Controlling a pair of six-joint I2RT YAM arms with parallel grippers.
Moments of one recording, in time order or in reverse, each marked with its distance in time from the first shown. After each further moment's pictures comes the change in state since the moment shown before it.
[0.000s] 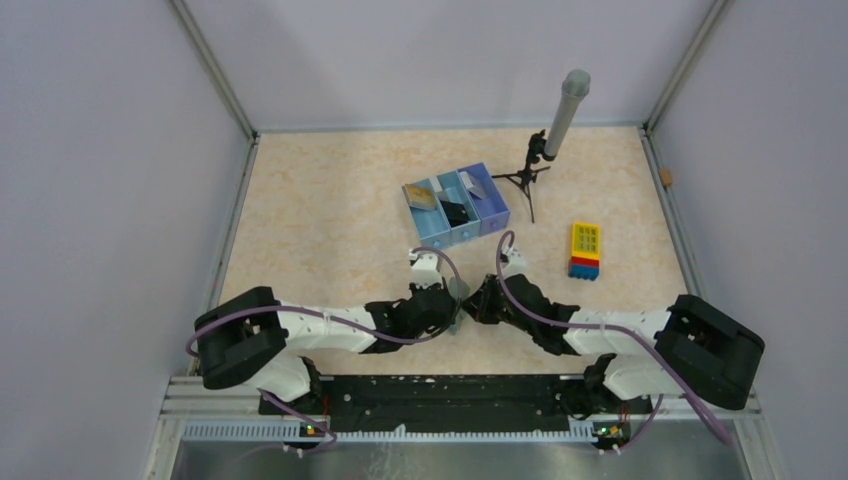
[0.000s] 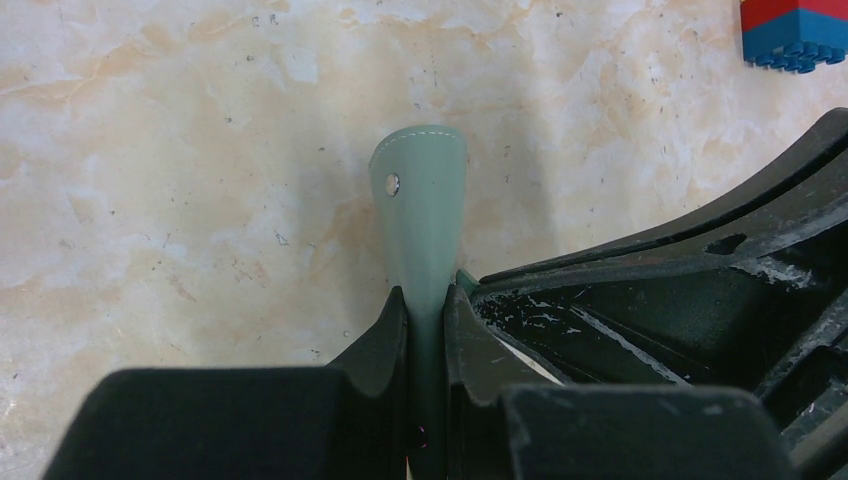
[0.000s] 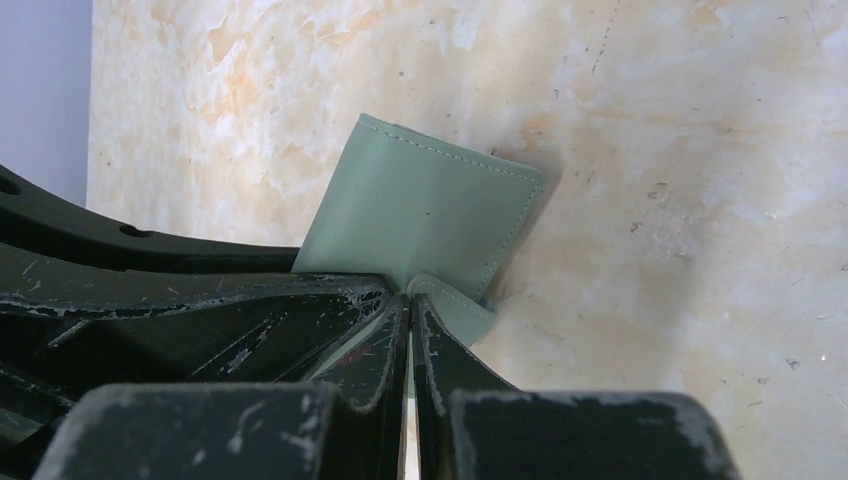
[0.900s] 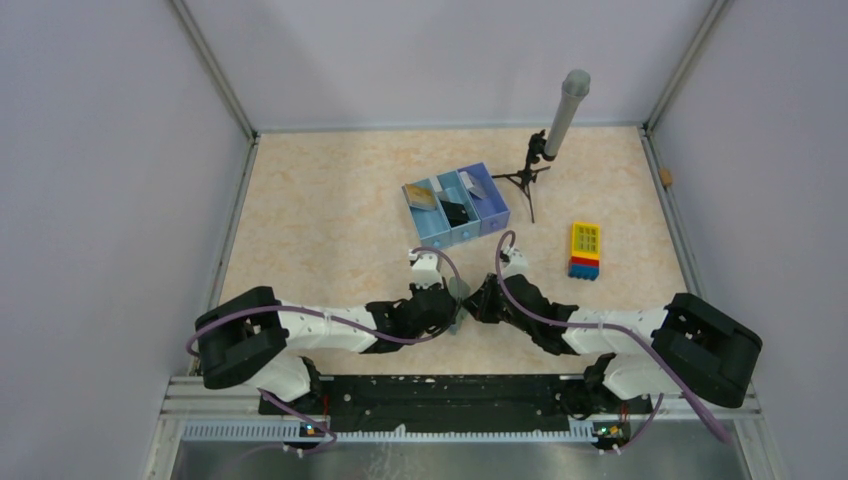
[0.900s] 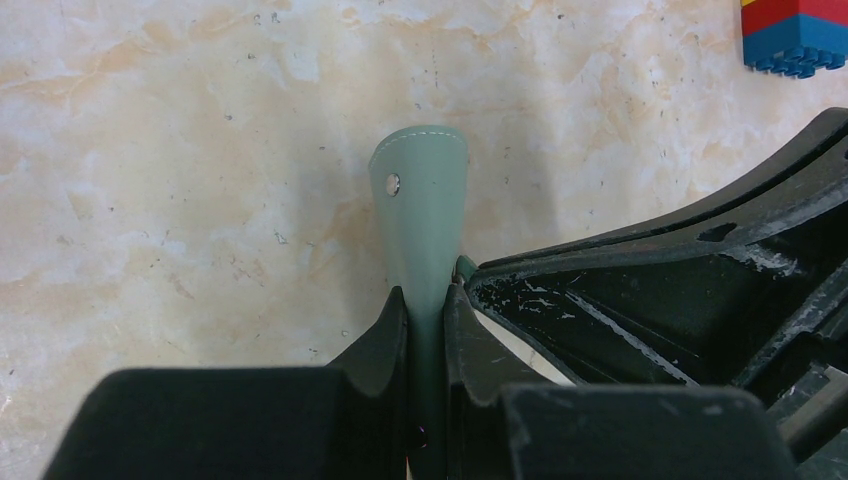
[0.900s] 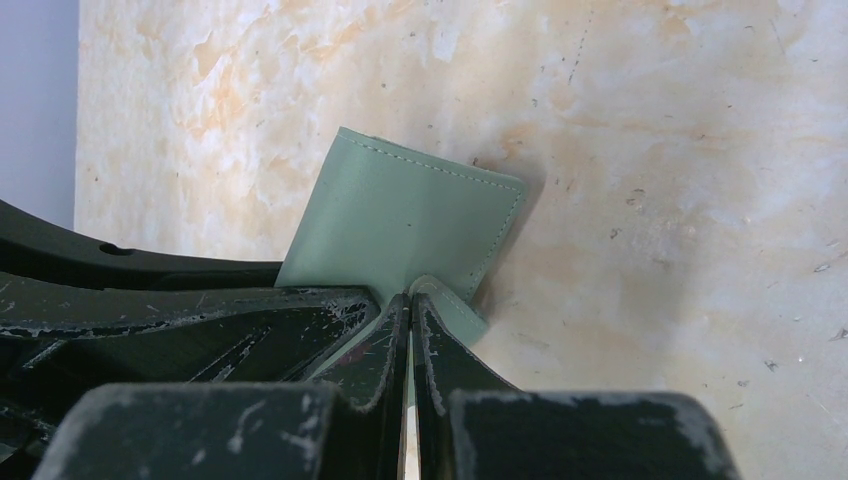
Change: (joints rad) left arm -0.002 0.003 0.005 -0.008 -0.007 -0.015; right arm -0.001 0.015 0.000 0.008 0.029 0.008
